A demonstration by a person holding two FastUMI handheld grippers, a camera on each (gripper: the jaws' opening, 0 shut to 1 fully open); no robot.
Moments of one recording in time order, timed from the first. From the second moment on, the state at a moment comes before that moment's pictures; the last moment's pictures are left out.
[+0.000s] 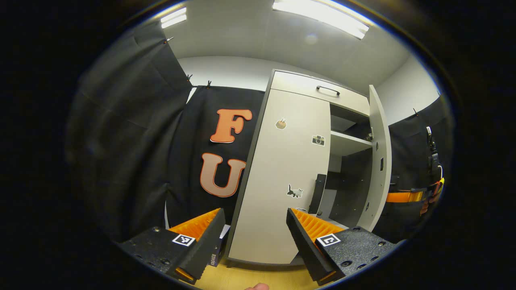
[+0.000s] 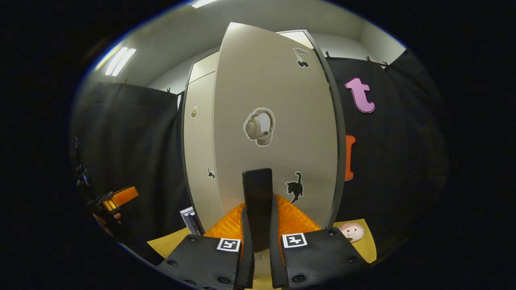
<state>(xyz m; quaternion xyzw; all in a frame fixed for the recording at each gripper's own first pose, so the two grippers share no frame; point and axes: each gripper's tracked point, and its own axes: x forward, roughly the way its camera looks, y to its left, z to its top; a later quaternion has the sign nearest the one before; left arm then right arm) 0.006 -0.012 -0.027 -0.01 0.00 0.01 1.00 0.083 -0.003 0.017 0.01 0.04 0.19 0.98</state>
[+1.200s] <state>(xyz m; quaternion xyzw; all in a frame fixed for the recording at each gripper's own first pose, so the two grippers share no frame) 0.015 -0.042 -0.049 -0.03 0.02 -0.03 1.00 0.049 -0.141 0.023 -0.08 0.02 0.01 1.00</state>
